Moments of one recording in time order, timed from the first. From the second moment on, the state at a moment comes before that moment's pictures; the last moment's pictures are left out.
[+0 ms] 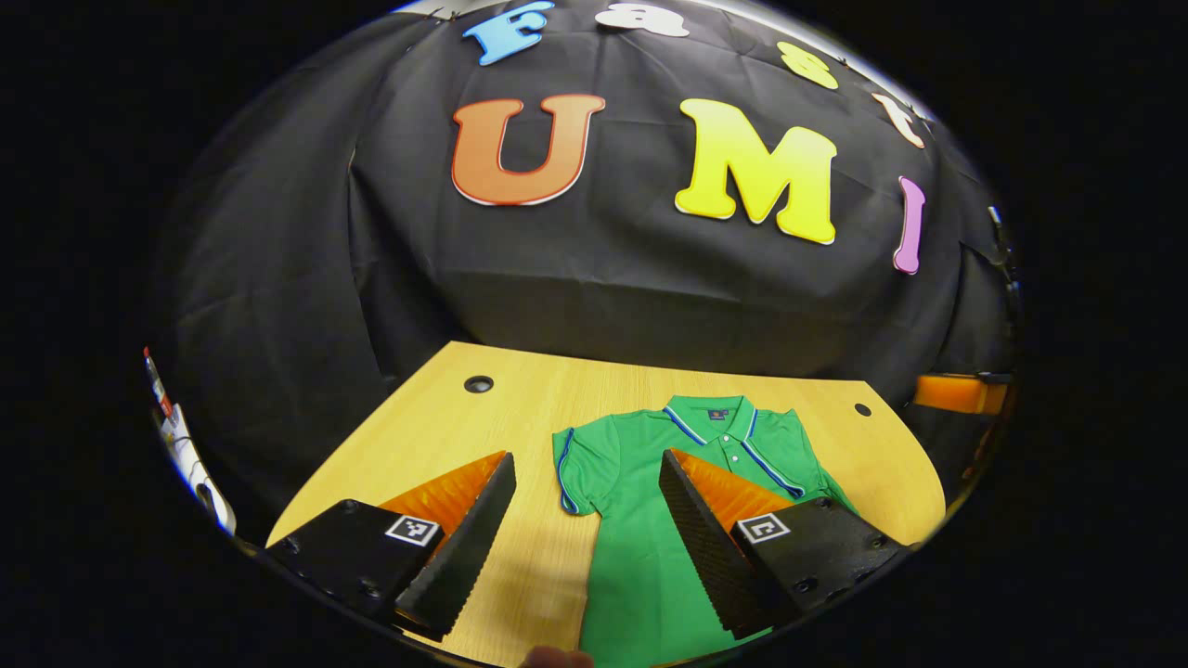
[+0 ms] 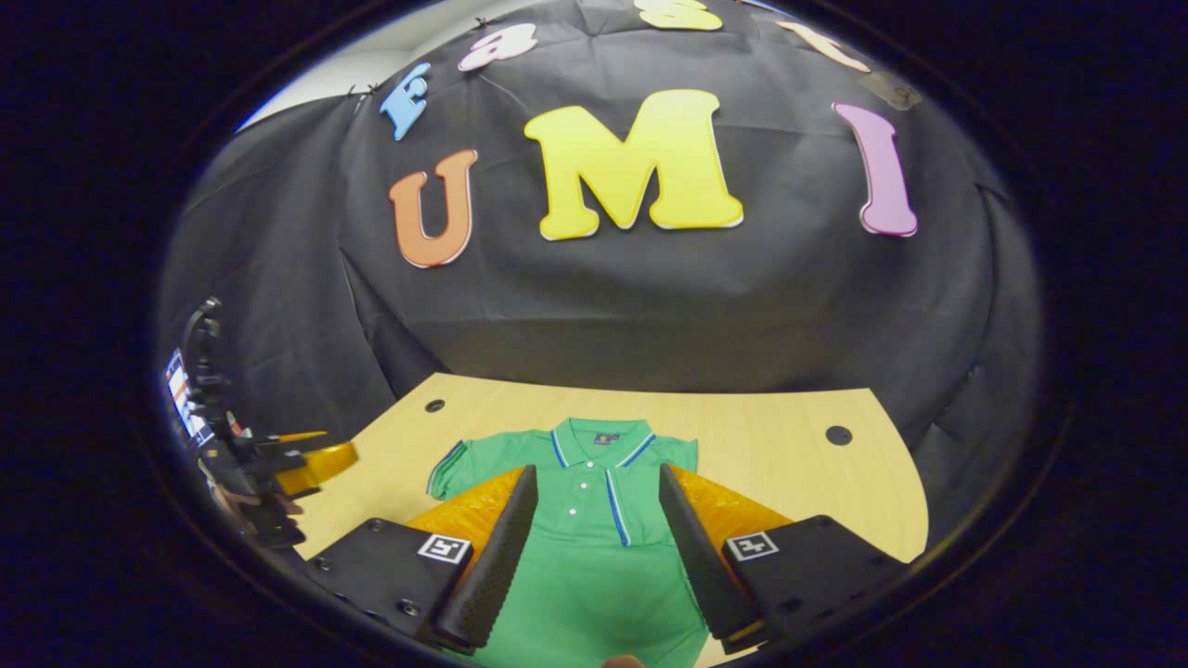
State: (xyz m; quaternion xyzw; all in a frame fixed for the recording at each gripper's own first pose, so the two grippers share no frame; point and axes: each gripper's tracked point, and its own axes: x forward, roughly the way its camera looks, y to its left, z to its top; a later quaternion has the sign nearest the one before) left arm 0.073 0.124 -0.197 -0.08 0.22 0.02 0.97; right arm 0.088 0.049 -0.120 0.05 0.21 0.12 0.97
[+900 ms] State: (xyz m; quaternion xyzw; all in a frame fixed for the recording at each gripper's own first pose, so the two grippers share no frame) left arm 0.187 0.156 -0.346 -0.08 0.33 0.00 0.94; right arm 0.030 0.014 -0.131 0.04 0.26 0.10 0.96
